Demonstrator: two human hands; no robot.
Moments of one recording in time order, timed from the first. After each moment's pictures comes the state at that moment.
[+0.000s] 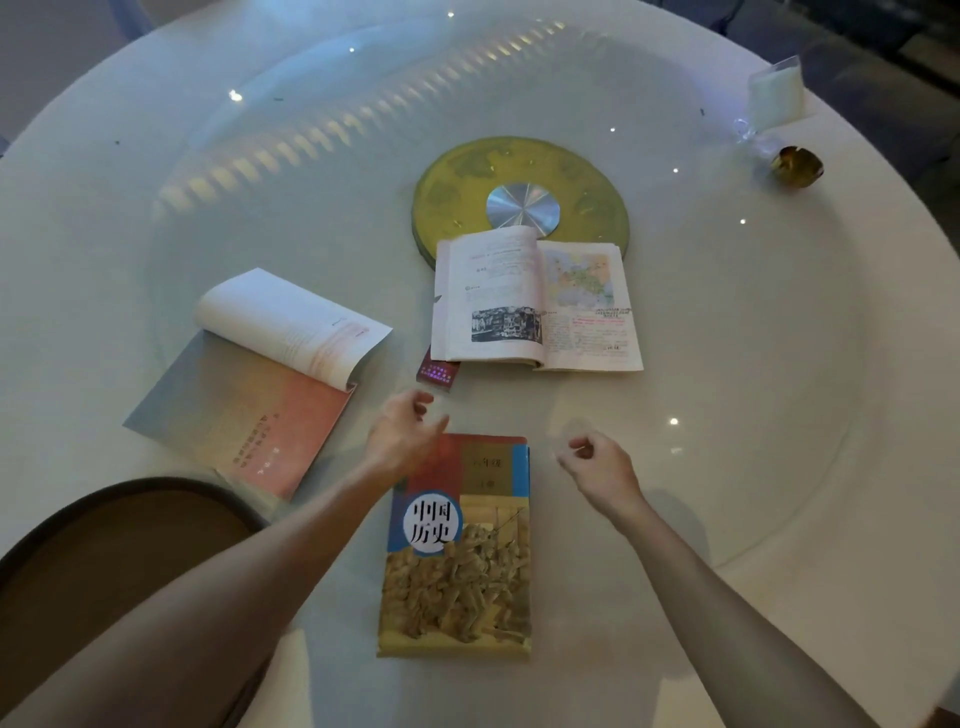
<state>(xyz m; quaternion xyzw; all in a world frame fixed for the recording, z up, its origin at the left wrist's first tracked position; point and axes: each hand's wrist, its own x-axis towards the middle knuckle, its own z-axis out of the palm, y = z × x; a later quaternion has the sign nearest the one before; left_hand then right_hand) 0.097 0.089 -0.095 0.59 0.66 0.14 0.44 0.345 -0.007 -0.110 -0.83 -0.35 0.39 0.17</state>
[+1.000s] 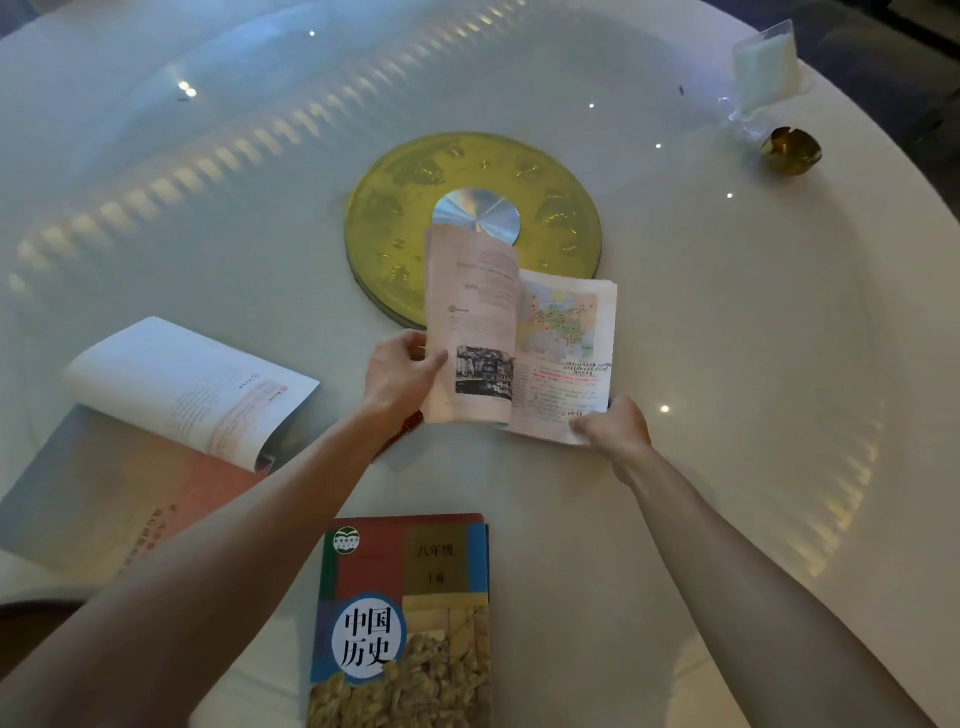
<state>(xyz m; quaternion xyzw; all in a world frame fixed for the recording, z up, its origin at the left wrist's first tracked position) 0.207 0.237 -0.112 0.54 0.65 0.23 0.48 0.460 0.127 -0.165 -0.87 -0.23 0.38 0.21</state>
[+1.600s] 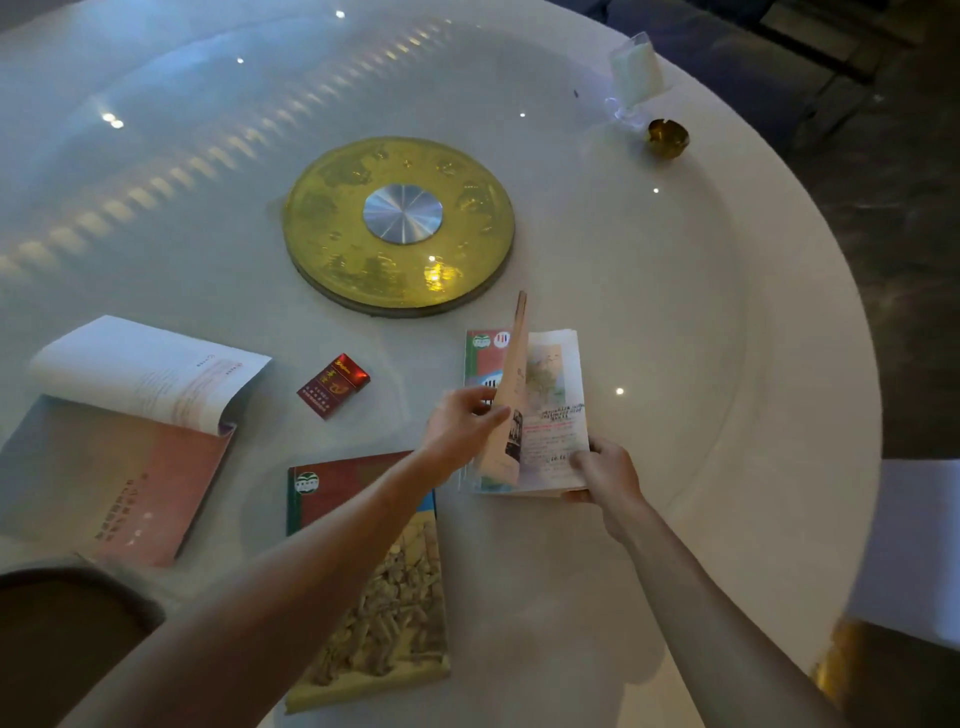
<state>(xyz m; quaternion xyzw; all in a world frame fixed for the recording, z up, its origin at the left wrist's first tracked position) 0.282 0.067 -0.076 0.58 0.51 0.11 0.62 0.448 -0.056 -0.095 -0.81 -0.14 0.44 0.35</state>
